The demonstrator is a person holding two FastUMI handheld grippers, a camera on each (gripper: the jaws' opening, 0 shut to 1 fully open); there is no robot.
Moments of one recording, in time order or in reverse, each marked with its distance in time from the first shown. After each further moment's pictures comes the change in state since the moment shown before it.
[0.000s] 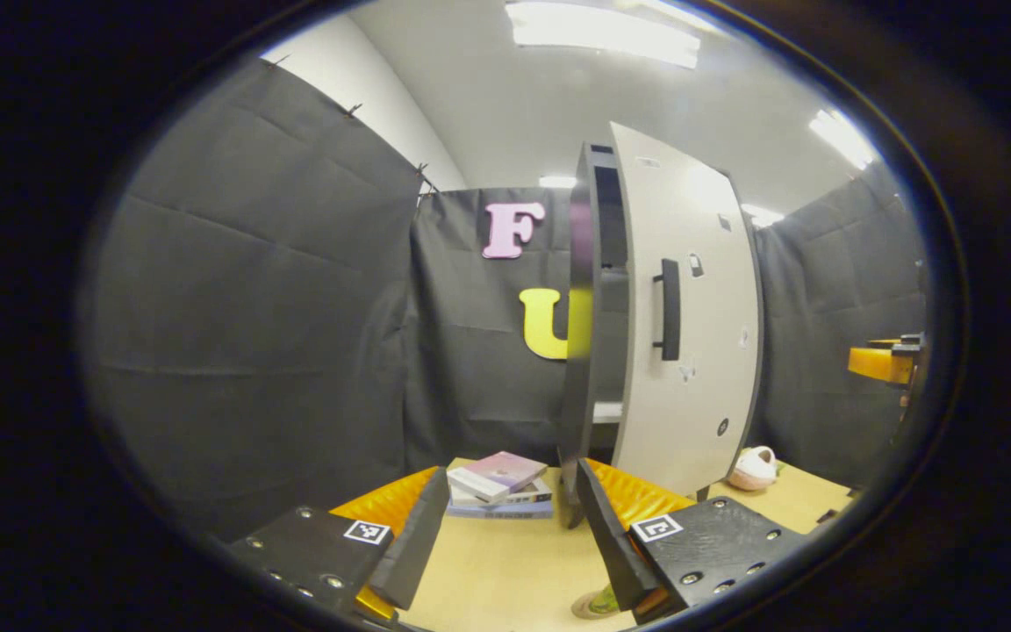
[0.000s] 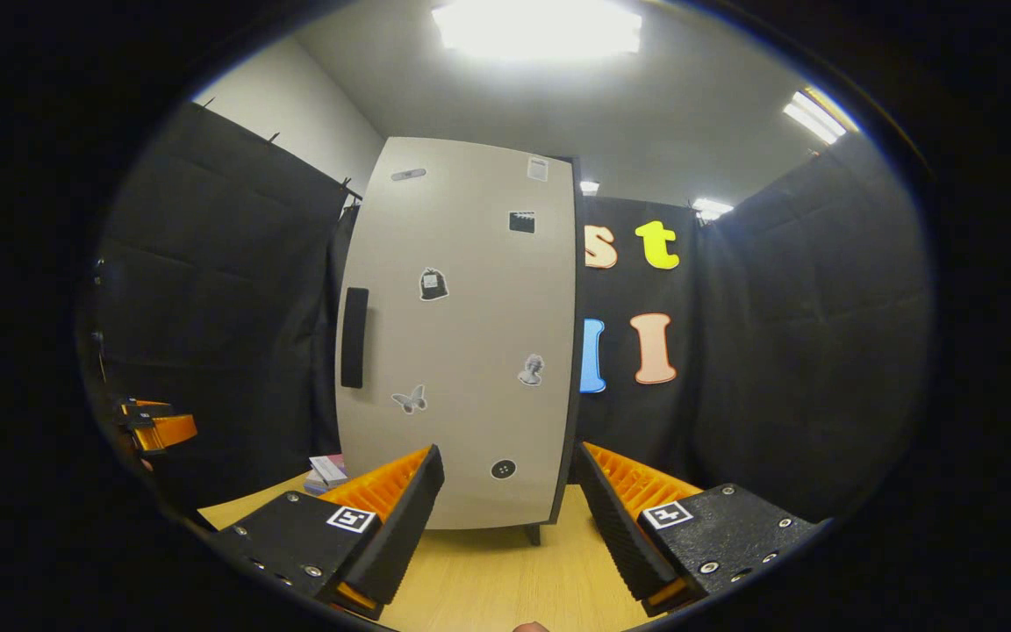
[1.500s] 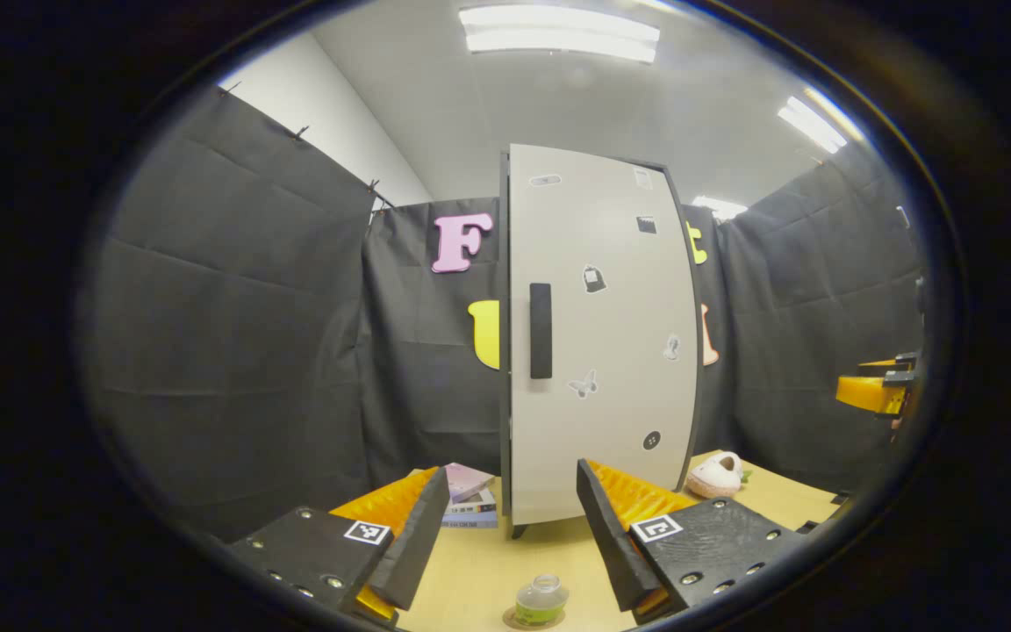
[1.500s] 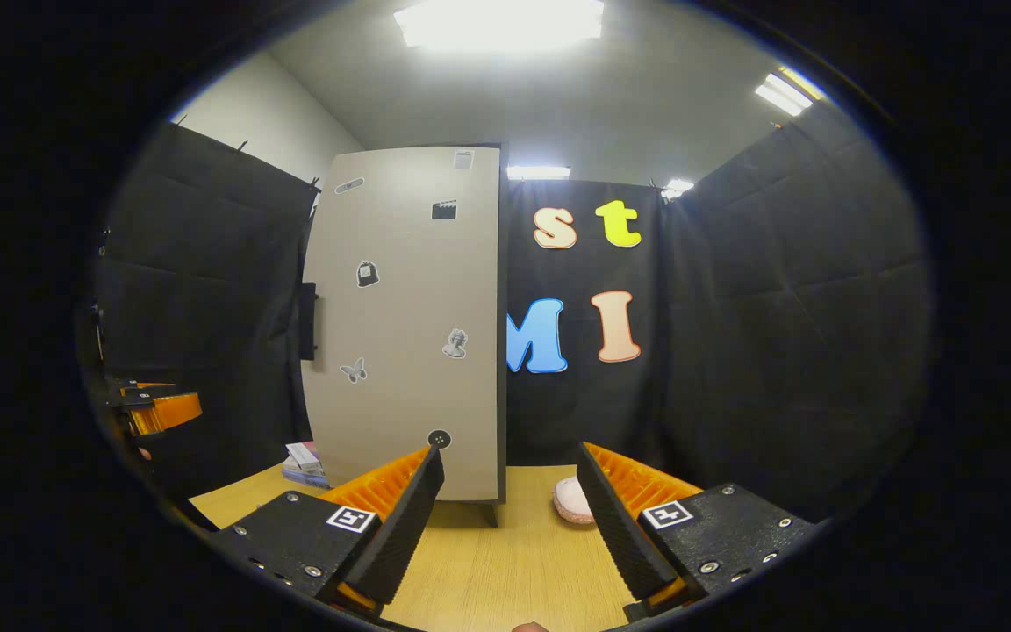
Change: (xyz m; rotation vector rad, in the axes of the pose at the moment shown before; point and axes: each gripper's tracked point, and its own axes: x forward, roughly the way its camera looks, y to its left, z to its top) left arm -0.005 -0.119 0.019 0.065 -0.025 -0.067; right arm -0.013 -0.026 -0.010 0.044 0.036 -0.036
